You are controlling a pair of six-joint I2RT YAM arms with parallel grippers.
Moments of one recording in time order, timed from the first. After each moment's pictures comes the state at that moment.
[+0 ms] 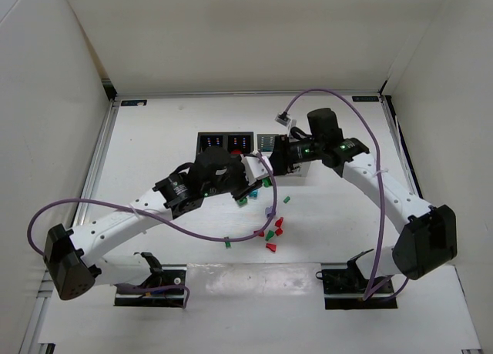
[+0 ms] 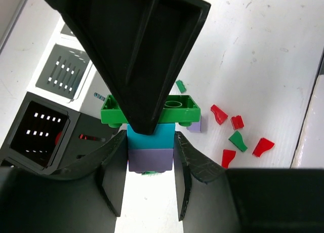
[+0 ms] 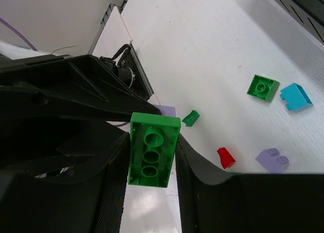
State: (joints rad) left arm -0.91 1.21 1.04 -0.28 0.16 0.34; right arm 0.50 1.39 1.17 -0.44 -0.91 0.36
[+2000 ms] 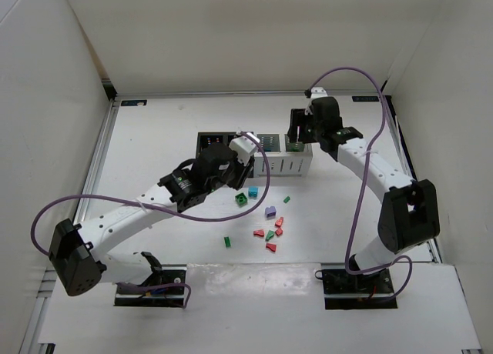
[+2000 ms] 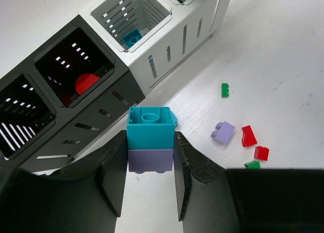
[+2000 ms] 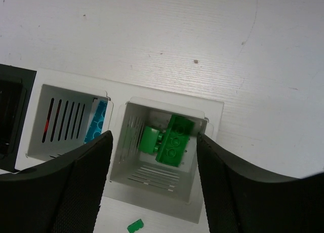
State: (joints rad) left arm -0.88 1.26 1.03 -0.27 -0.17 0.01; right arm 0.38 1.58 1.24 -0.26 0.01 0.20
